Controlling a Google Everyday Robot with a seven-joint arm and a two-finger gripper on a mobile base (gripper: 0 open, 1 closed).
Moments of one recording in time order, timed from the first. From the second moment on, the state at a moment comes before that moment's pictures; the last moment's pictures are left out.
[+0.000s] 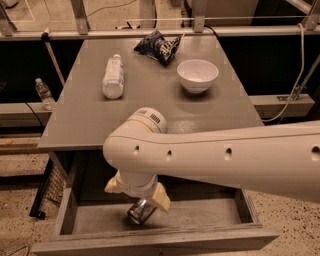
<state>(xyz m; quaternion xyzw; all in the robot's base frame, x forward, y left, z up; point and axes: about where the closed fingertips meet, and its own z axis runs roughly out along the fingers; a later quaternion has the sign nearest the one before) 0.416 0.063 0.673 -0.99 0.16 -0.02 0.06</state>
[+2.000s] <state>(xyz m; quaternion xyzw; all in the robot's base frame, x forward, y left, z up) 0.419 0.063 0.607 -0.98 0.16 -0.01 0.07</state>
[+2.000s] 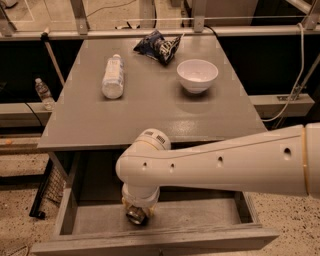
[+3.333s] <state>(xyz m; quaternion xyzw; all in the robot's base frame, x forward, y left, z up) 0.425 -0.011 0.720 -0.97 0.22 -0.04 -0.07</state>
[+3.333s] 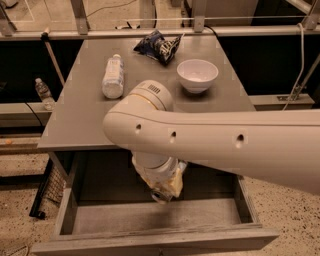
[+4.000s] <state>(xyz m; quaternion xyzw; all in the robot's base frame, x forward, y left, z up) 0.419 -0.021 0.723 -0.97 0.22 -0.04 -0.09</state>
